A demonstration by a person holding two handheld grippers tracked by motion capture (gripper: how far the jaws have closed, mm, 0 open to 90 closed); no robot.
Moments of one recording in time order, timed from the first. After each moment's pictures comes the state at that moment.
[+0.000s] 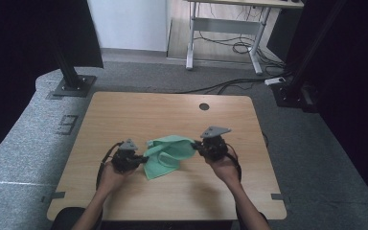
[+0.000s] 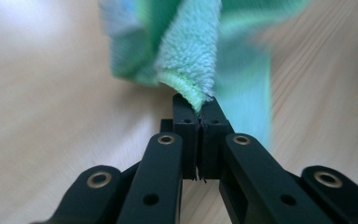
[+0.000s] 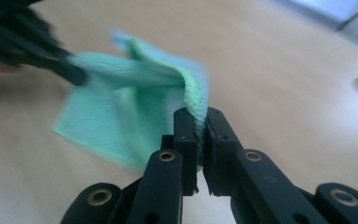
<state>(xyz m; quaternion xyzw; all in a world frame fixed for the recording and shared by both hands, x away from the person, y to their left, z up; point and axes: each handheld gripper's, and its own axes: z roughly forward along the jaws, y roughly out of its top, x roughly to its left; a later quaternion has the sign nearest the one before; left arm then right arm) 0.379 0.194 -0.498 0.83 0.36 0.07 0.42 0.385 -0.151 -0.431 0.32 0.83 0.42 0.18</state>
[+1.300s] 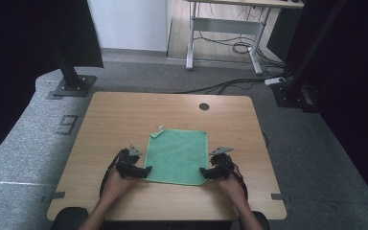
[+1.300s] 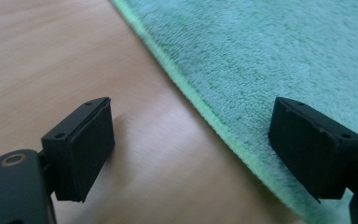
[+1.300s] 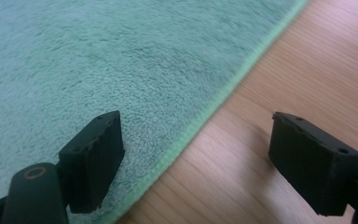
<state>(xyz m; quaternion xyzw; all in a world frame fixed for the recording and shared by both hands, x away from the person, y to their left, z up) 0.362 0.167 -0.542 0.84 0.41 0.14 0.31 0.375 -0.187 -0.543 0.42 0.84 0.31 0.16</state>
